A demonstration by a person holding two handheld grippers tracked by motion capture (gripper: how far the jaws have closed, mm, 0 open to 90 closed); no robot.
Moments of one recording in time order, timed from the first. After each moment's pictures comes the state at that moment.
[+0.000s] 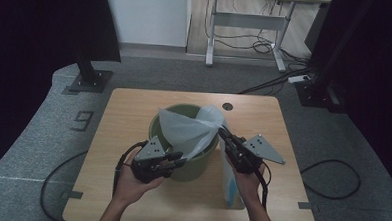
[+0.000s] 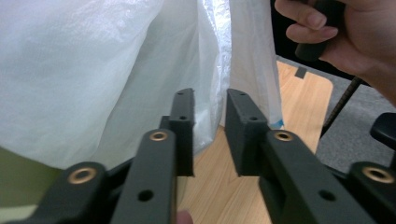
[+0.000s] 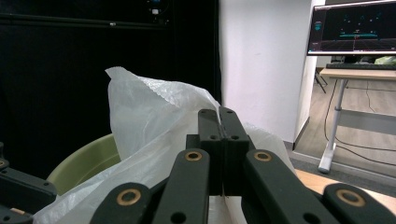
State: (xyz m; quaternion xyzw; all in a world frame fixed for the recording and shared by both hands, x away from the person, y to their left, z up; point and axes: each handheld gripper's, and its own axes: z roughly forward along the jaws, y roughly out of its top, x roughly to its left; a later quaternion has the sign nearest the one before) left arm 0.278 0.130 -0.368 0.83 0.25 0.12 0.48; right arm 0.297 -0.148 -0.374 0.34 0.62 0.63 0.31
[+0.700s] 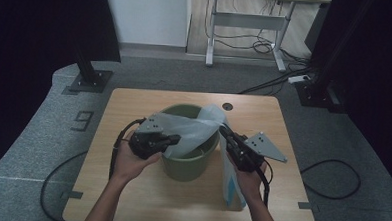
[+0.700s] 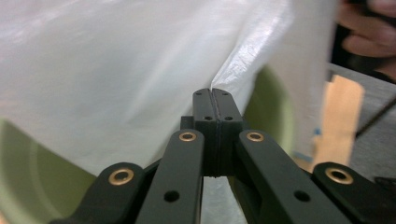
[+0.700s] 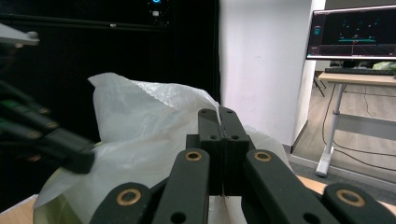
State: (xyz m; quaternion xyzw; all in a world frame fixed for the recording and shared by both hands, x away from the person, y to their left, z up) left arm 0.330 0.141 -0.346 0.84 0.27 0.13 0.45; right arm 0.298 -0.150 -0.367 0.33 0.62 0.63 0.32
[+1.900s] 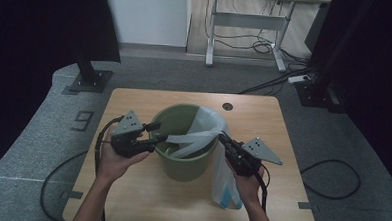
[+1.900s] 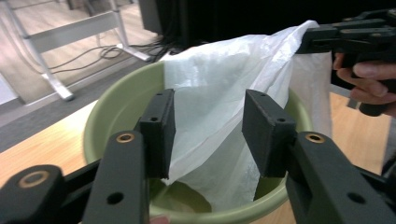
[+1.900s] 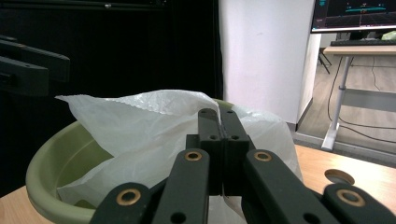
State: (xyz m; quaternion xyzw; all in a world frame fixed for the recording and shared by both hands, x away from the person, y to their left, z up) left arm 0.314 0.176 -0.334 0.80 0.27 0.19 0.50; right arm 0.301 -0.153 -0.395 0.36 0.64 0.62 0.29
